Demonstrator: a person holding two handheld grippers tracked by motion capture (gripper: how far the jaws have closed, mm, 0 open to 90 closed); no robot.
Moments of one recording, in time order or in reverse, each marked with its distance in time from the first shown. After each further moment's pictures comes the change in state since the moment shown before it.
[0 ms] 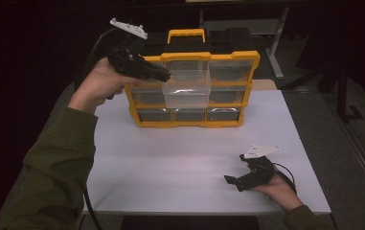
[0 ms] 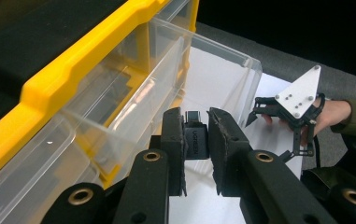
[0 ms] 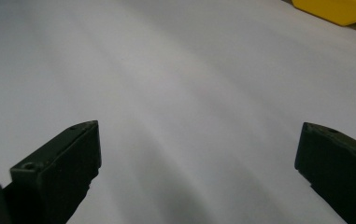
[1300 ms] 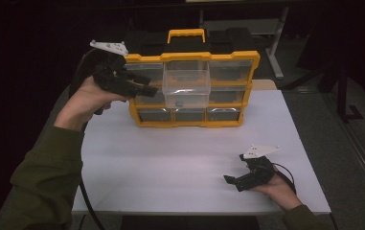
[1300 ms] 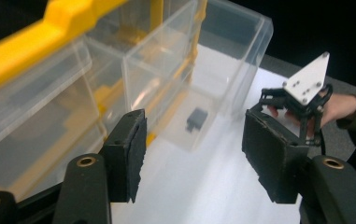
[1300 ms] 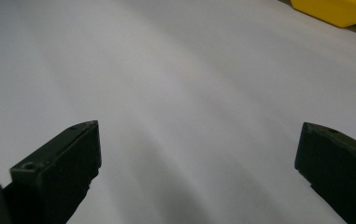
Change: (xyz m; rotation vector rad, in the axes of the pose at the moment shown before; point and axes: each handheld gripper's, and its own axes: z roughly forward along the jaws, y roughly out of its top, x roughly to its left) left arm 0.001 -0.061 -0.018 -0.063 0.036 -0.041; right arm 0.001 0.001 0.001 -0.002 -0.008 -0.006
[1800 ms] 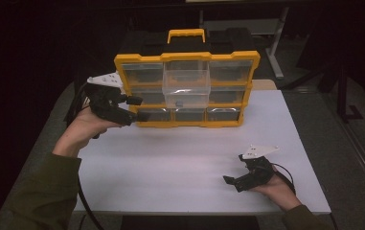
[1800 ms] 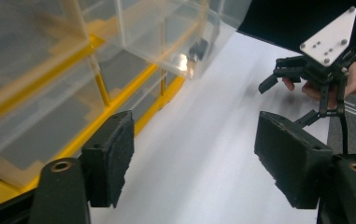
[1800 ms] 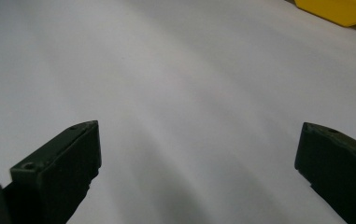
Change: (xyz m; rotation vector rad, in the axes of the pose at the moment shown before) left arm -0.012 -0.066 0.011 -0.012 0.050 0.004; right arm 0.002 0.000 0.002 0.008 0.001 -0.005
